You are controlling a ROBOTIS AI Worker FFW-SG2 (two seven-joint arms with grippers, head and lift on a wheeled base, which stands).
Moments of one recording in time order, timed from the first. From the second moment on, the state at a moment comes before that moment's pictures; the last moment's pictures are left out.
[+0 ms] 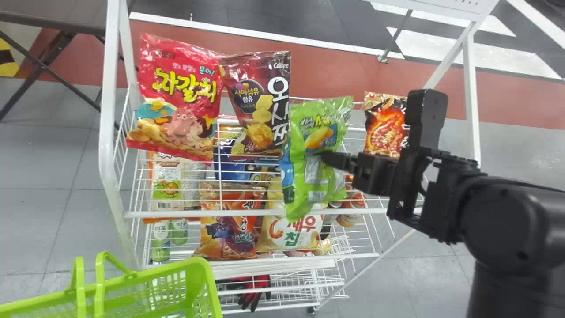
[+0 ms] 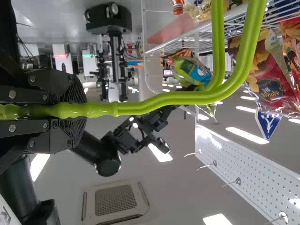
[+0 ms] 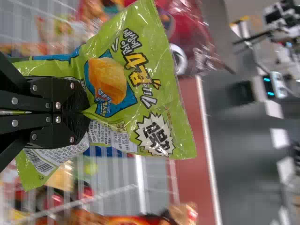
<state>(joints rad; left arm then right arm) 0.55 0.16 0.27 -1.90 0.83 1.32 -1.23 0.07 -0.07 -0.27 -2.43 -0.35 1.54 0.18</state>
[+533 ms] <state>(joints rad) 0.55 0.16 0.27 -1.90 0.83 1.33 -1.23 0.18 -0.06 -0.18 -2.51 -0.64 1.55 0.18</state>
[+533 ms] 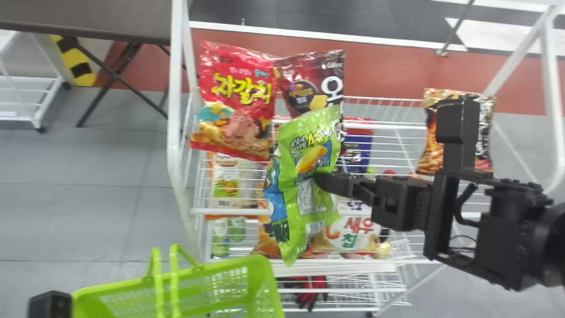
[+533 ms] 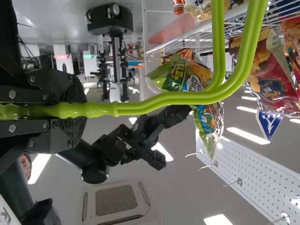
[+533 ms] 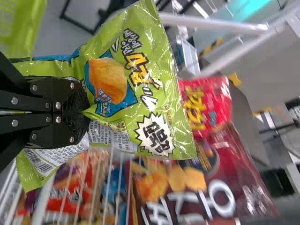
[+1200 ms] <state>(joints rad) 0.54 0.16 0.28 -1.89 0.84 1.33 -1.23 0.23 -0.05 0.12 -2.27 -0.65 1.55 0.22</state>
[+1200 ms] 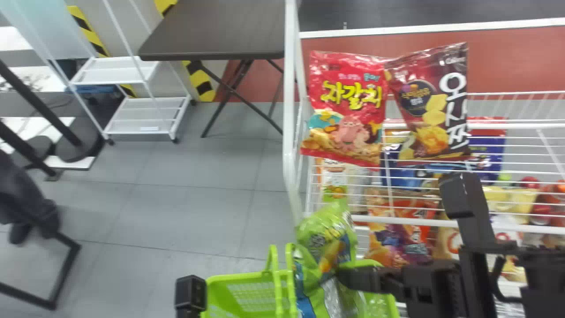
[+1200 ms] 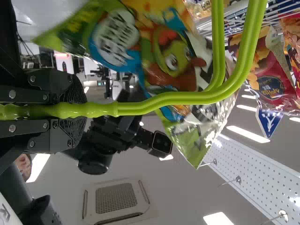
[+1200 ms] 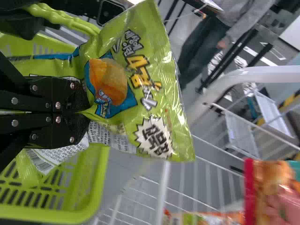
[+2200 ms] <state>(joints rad) 0.54 0.16 0.27 -1.89 0.84 1.33 -1.23 0.43 -0.06 0.12 -2.37 -0.26 1.28 0.32</state>
